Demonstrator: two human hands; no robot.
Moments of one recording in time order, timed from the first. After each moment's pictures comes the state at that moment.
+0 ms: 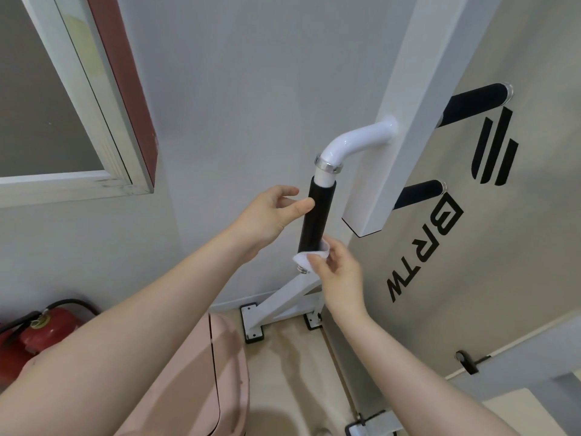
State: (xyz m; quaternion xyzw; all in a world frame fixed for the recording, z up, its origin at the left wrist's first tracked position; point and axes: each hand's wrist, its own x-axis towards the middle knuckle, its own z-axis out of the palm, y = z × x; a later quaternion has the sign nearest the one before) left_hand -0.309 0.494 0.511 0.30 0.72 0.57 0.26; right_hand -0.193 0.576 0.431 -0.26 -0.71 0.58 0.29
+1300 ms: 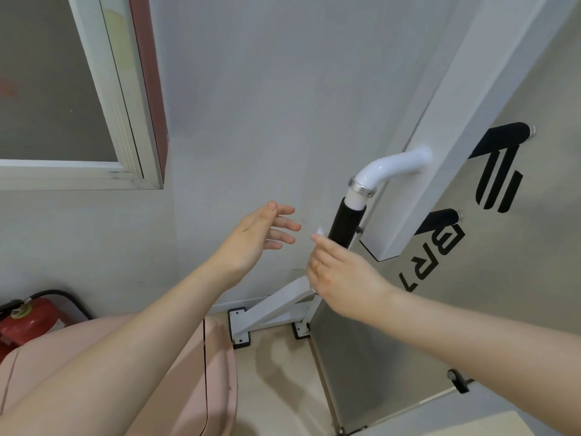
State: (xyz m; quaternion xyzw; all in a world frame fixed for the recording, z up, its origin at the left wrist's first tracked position) left_hand -0.316 0.455 0.482 0.30 0.63 0.67 0.24; right_hand -0.192 0.590 0.481 0.15 -0.84 -0.52 0.05
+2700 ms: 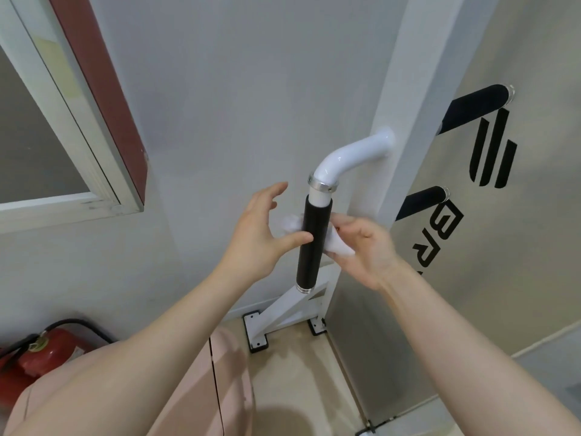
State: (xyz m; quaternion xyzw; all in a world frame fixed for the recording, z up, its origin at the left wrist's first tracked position) left_hand -0.308 0.493 0.499 0.39 0.76 0.52 0.06; right_hand -0.207 0.639 0.490 0.07 0.52 -0.85 -0.08
